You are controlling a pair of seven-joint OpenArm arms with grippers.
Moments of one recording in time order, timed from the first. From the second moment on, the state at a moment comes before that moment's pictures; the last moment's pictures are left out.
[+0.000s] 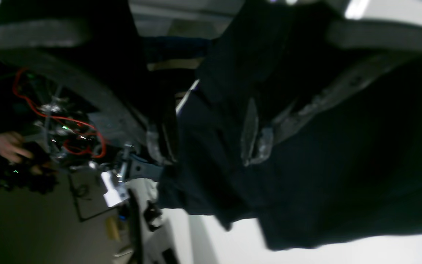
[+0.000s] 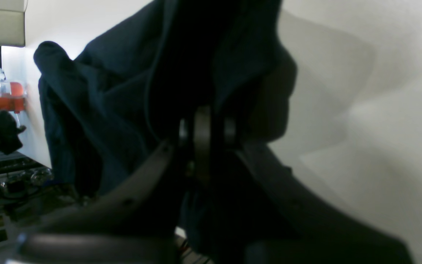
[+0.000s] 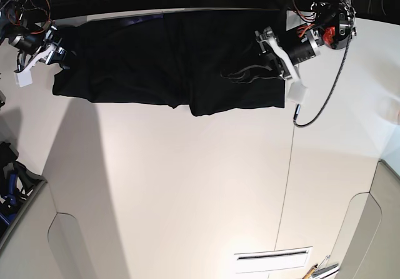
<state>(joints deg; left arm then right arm) 19.1 -5.5 -17.4 99.2 -71.7 -35.9 68.5 -16.8 16.8 34.6 82.7 62.5 32.6 -71.1</state>
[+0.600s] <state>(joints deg) 23.2 -8.9 -30.7 92.9 -49.5 -35.9 59.6 -16.4 9.6 32.9 108.9 71.4 32.6 -77.8</state>
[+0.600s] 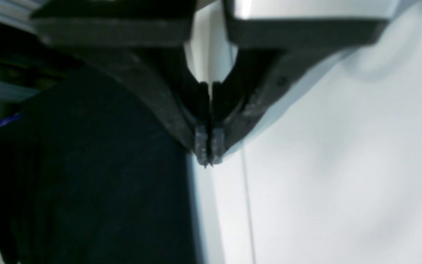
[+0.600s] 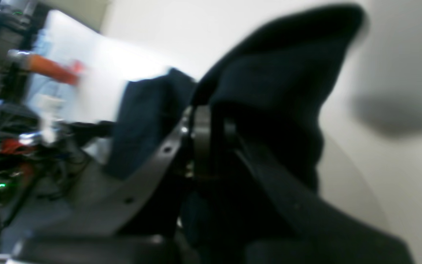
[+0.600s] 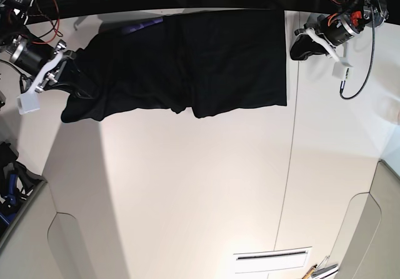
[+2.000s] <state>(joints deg) 23.0 -9.2 -25.6 92.2 -50.1 -36.0 59.1 -6.4 -0.1 -18.1 93.6 52.6 32.0 -55.4</state>
